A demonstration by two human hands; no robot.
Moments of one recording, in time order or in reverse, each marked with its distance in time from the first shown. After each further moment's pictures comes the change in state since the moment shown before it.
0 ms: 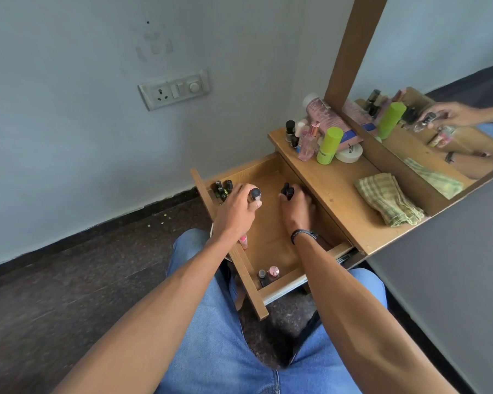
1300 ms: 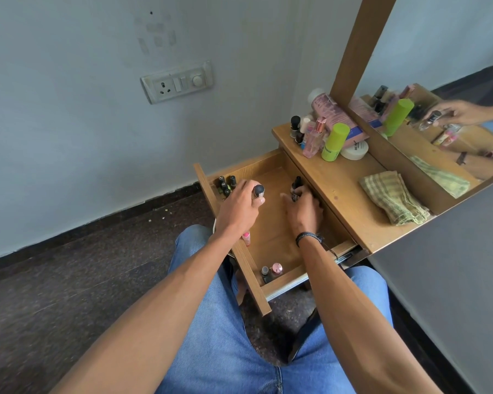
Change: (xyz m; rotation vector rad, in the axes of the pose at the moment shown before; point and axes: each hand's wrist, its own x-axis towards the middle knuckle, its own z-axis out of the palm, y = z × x) left_hand -0.001 0.001 -0.002 0.045 0.006 -0.004; right_hand -0.011 0.007 -0.005 0.021 0.017 0.055
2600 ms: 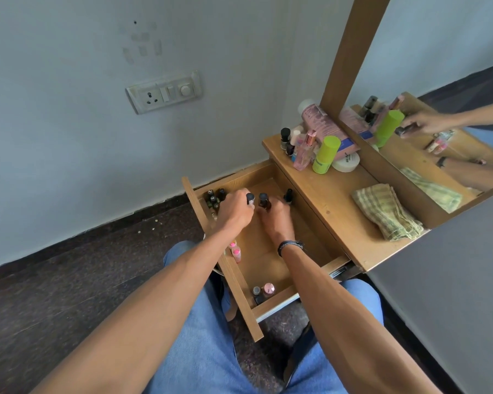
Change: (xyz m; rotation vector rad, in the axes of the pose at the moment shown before) left_hand 0.051 0.010 0.016 0.052 -0.149 -0.266; right_hand 0.015 -0.018 0.034 0.004 -0.150 -0.250
